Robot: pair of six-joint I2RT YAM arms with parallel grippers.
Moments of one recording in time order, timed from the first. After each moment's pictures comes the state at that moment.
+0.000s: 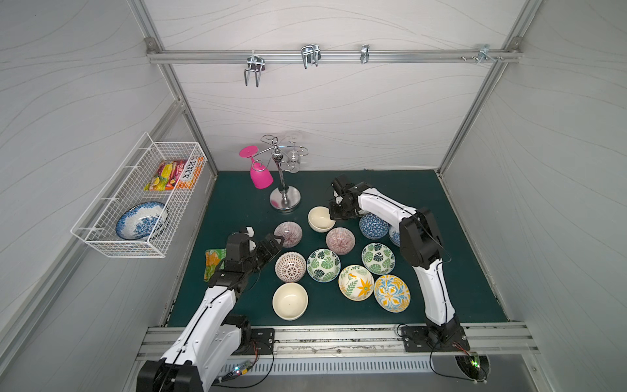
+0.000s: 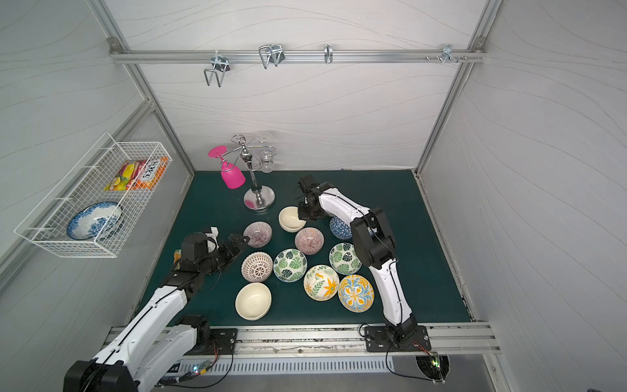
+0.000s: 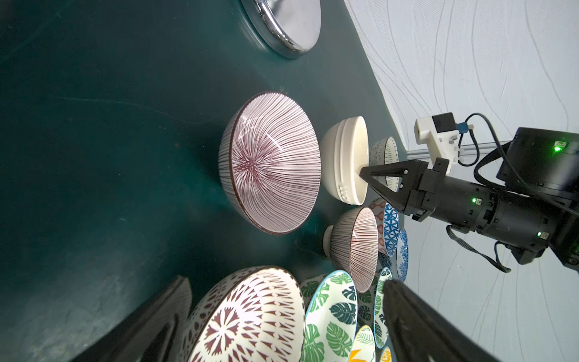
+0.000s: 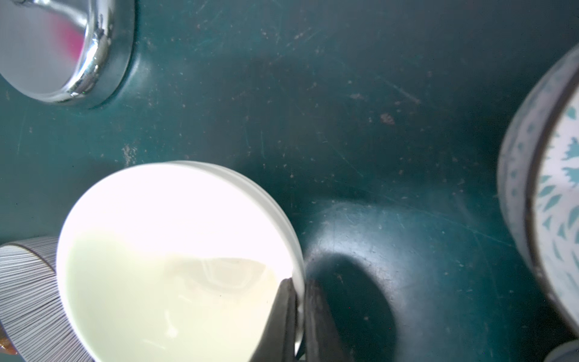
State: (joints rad) left arm -0.08 0.84 0.40 -0.20 0.38 -0.90; right arm 0.65 2.23 1.89 -0.83 -0.11 0.50
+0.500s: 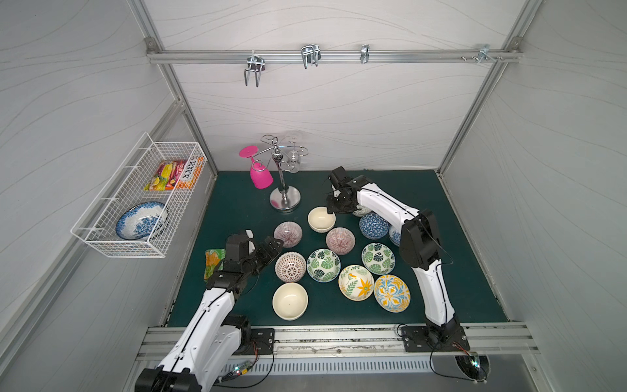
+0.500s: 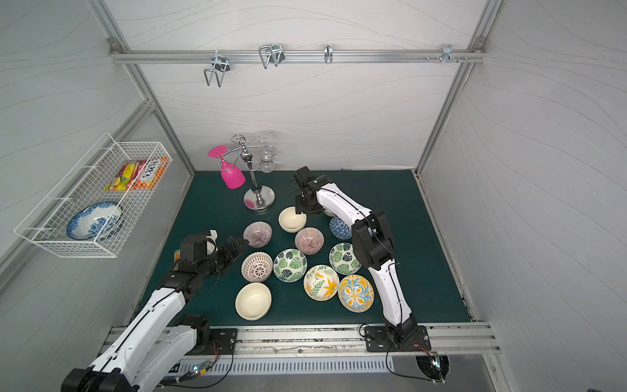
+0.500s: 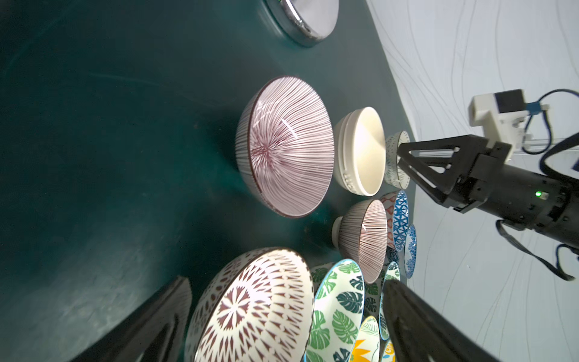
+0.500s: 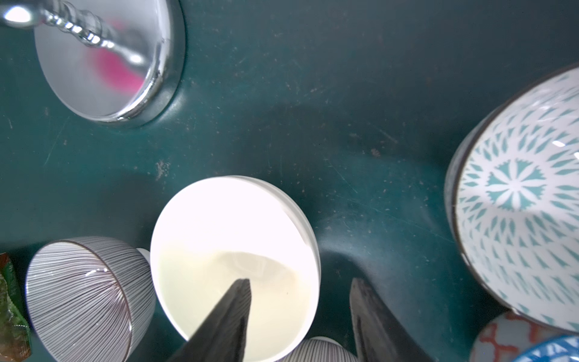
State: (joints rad) left arm -0.08 0.80 0.44 -0.38 0.36 -0.89; right arm 0.68 2.22 2.02 -0.93 -0.02 0.47
